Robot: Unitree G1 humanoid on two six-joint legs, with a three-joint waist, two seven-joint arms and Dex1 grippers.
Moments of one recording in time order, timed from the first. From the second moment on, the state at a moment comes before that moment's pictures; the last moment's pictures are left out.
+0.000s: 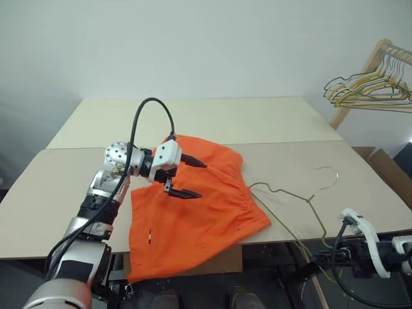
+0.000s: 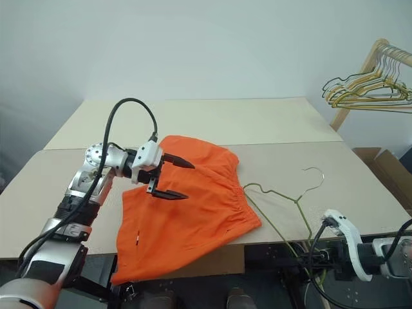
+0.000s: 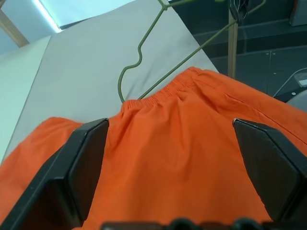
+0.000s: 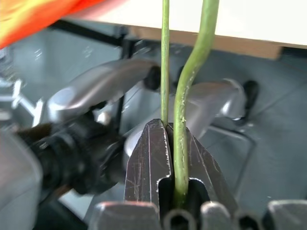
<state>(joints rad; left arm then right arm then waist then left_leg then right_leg) -0.71 0.53 -0.17 0.34 -0.21 0.02 -1.51 0.14 -1.10 -0.34 -0.34 0.80 1.49 1.06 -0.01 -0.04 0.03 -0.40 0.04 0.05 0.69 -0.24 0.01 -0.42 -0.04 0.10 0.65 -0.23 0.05</state>
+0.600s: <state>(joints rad) -0.69 0.56 -0.17 0.29 -0.24 0.05 -1.50 0.07 -1.20 -0.19 -0.28 0.96 1.57 1.16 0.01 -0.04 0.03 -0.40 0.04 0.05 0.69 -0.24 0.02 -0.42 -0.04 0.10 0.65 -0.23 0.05</state>
